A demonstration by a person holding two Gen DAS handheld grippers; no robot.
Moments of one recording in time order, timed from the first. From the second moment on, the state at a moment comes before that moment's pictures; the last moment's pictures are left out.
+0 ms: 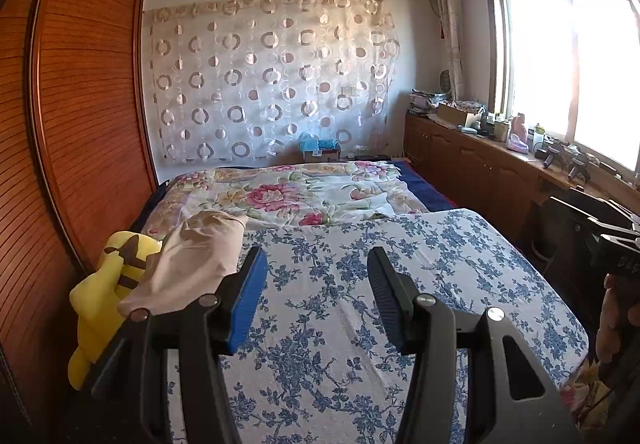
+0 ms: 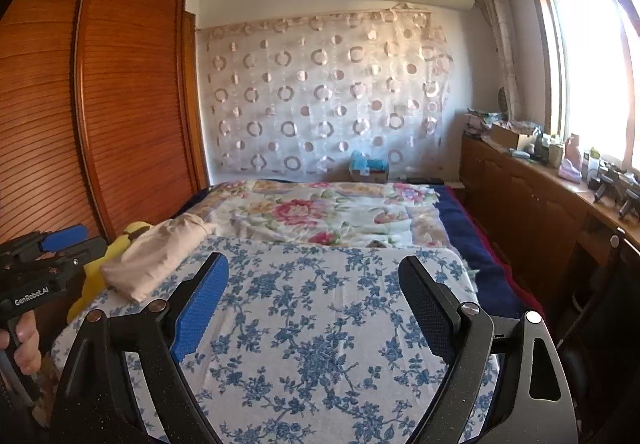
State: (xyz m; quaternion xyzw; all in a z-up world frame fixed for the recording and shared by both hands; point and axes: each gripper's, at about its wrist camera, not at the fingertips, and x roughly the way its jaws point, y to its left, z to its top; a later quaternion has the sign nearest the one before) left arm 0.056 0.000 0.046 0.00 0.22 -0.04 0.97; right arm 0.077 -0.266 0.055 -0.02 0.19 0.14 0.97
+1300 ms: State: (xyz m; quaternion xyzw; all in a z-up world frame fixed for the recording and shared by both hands) left arm 0.050 0.001 0.050 -0.01 0.22 -0.04 0.98; right arm 0.074 -0.274 0.057 -0.02 0.19 0.13 0.97
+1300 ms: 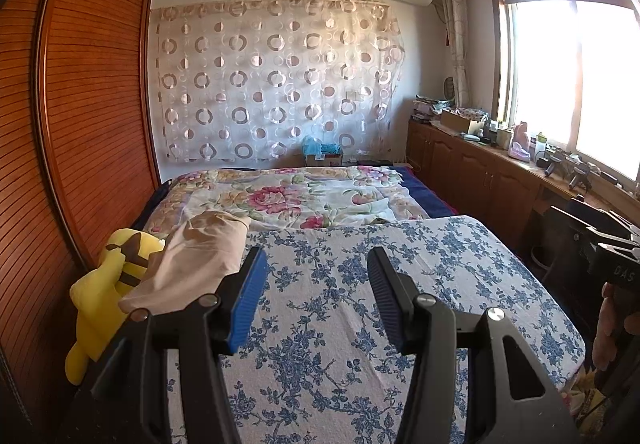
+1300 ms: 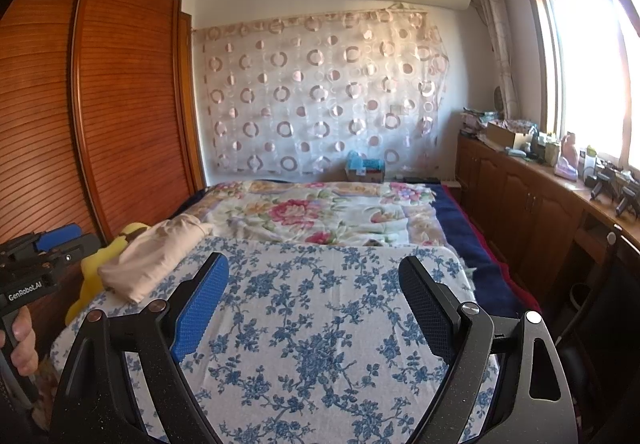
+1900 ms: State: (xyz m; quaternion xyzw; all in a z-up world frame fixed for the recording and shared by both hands) left arm 0.048 0.000 0.053 -0.01 0.21 -0.04 0.98; right arm 0.073 -0.279 0.058 -0.02 0.19 0.13 0.97
